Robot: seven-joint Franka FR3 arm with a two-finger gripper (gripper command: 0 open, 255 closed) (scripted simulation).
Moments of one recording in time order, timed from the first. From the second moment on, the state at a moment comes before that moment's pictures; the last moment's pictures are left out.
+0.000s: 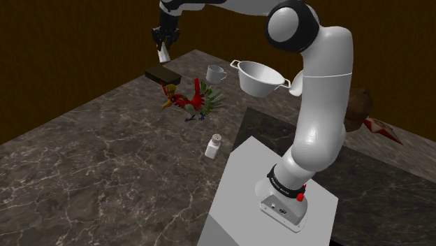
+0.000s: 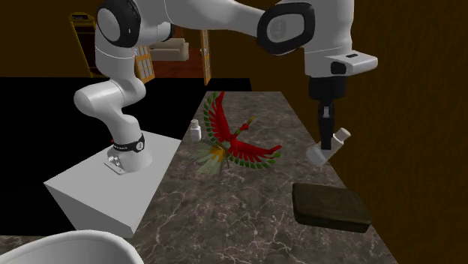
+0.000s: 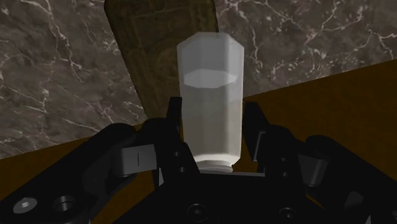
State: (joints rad) arm -0.06 0.51 0.09 -1.31 -0.09 2.03 0.07
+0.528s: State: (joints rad) arm -0.11 0.64 0.08 -1.14 -0.07 2.00 0.00
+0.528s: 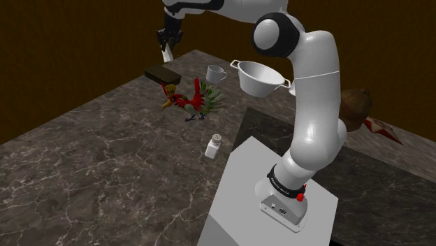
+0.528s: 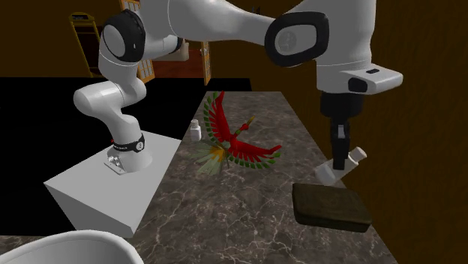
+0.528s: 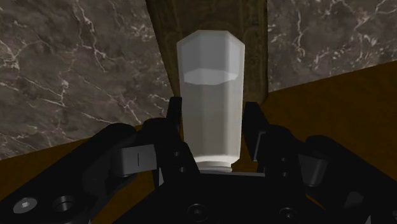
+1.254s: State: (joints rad) arm -0.11 0.66 0.08 -1.26 -0.08 2.13 0.00
